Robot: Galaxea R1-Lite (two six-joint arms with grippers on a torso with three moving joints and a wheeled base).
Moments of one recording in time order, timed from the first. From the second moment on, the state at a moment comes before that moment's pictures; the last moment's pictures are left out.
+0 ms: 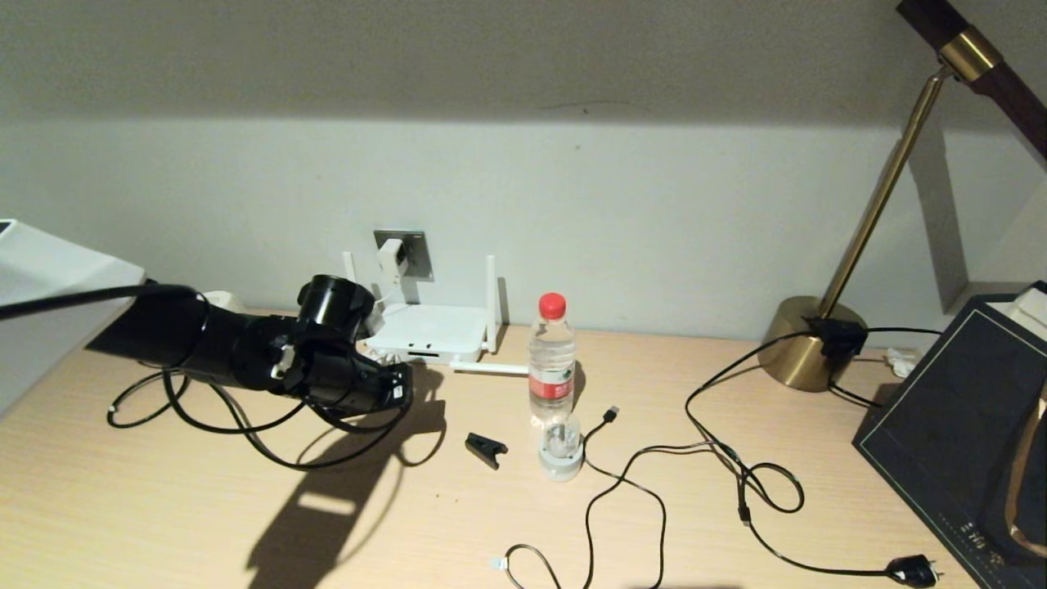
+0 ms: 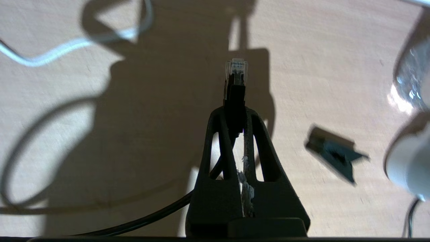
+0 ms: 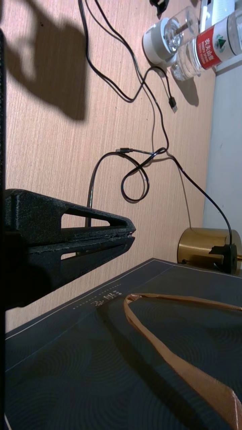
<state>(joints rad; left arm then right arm) -0.24 2.05 -1.24 0.05 -0.07 -0.29 0.00 0.00 0.00 -0.03 0.00 -0.02</state>
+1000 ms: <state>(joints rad) -0.32 1.90 -1.07 0.05 0.02 -0.35 0.00 0.00 0.00 -0.03 0.00 -0.02</state>
